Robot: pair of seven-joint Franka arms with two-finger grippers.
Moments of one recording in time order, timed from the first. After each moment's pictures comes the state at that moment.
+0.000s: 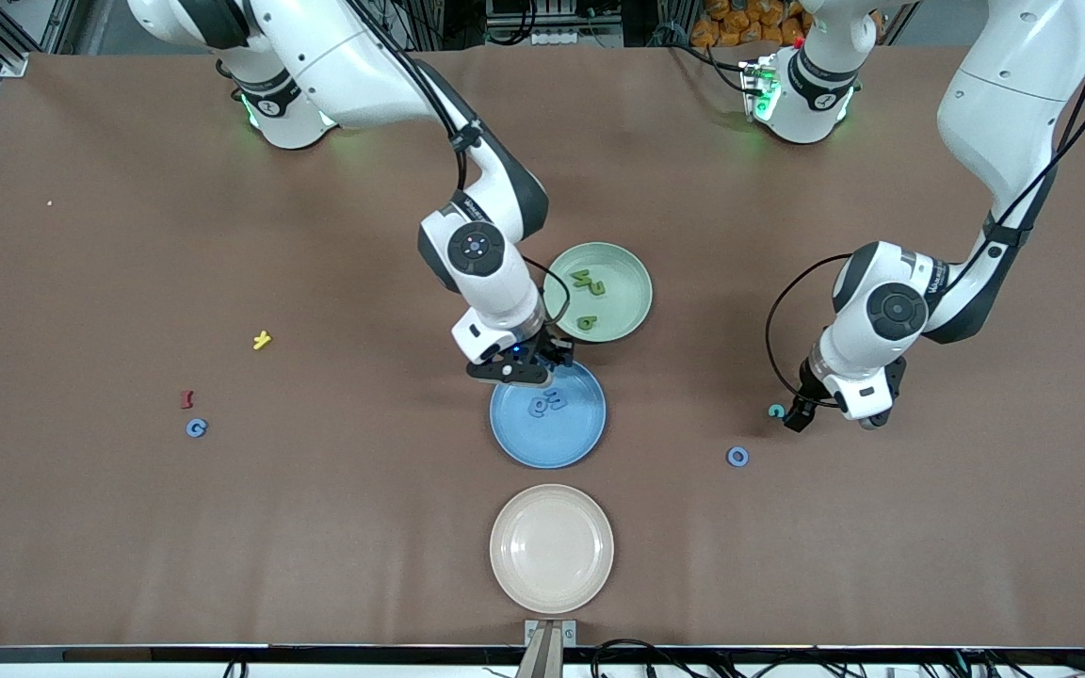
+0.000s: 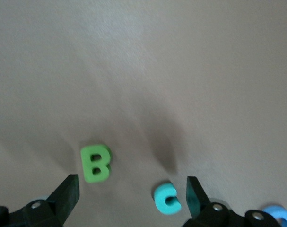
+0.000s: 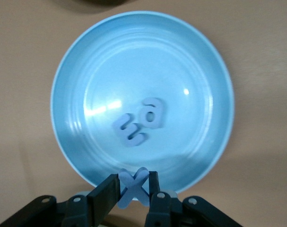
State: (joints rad) left arm 0.18 0.57 -0.35 -2.01 0.41 2.60 -1.52; right arm 0.77 0.76 -0.05 -1.51 0.17 2.49 0.79
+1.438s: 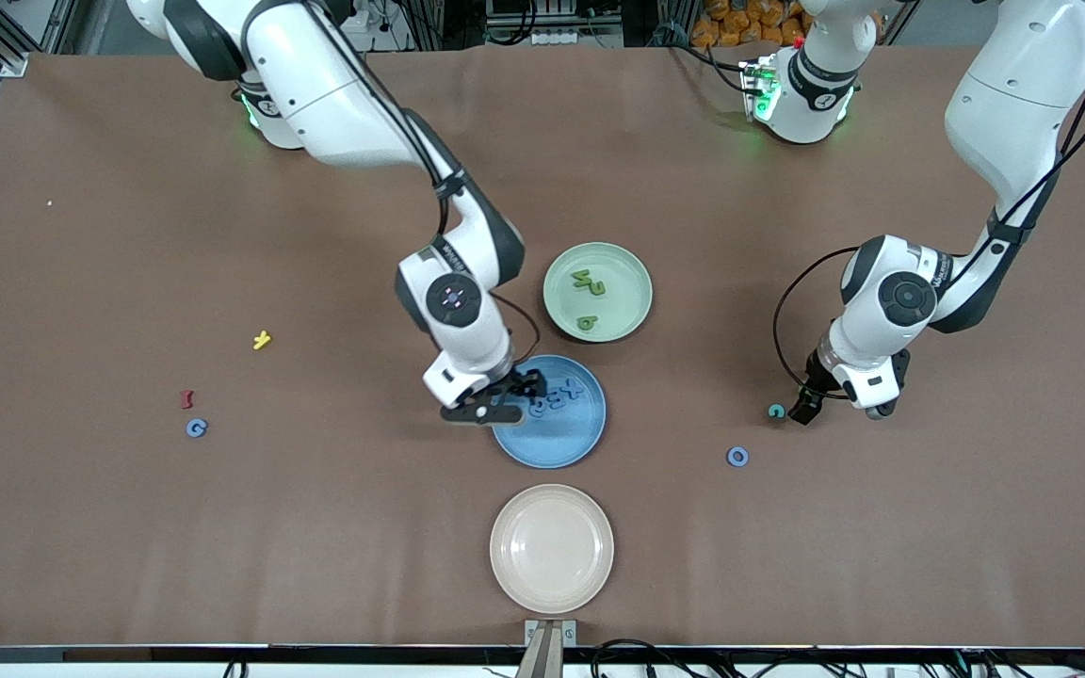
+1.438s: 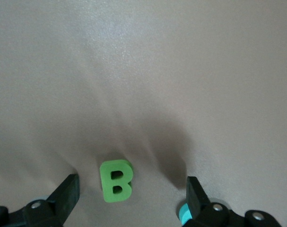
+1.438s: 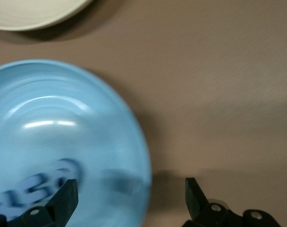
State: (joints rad) left arm 0.23 0.57 -0.35 -2.10 0.43 2.72 -1.51; right arm 0.69 0.85 -0.09 -1.43 0.11 2.42 0.60
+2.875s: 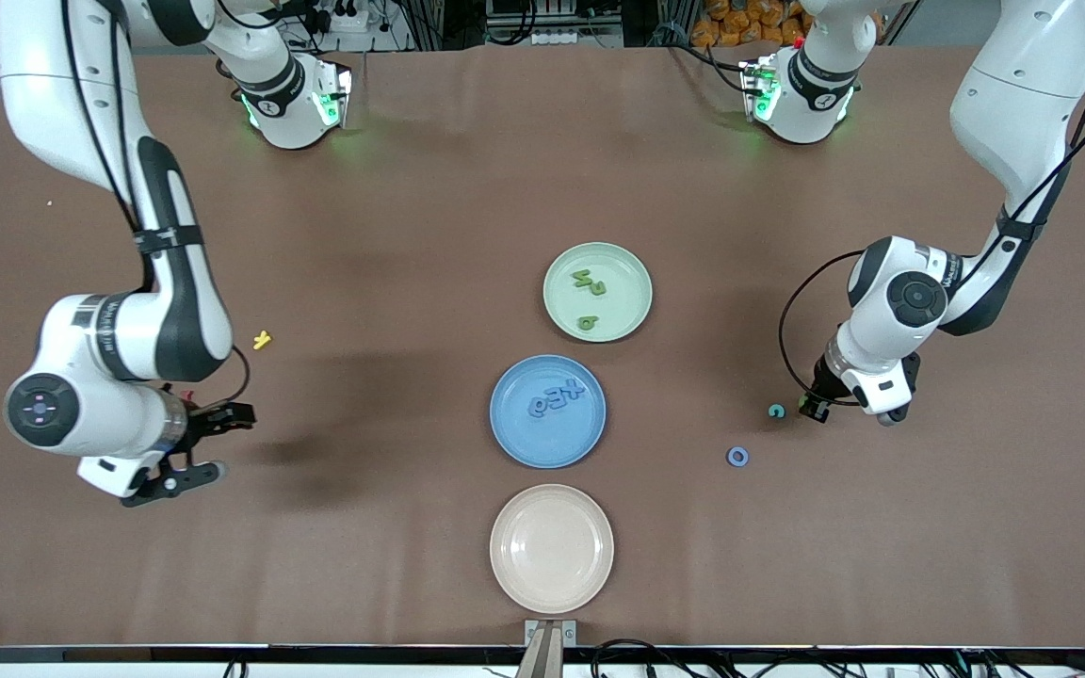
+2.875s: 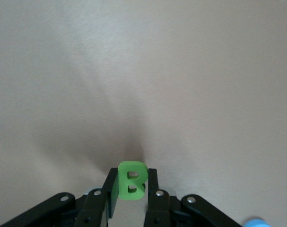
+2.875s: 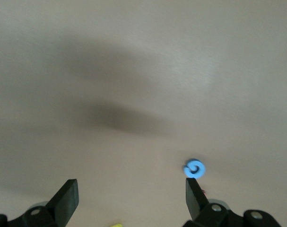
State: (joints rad) left arm 0.22 0.55 -0.35 -2.05 0.43 2.70 -1.53; right arm 0.19 0.66 -0.20 -1.42 0.07 1.95 -0.32
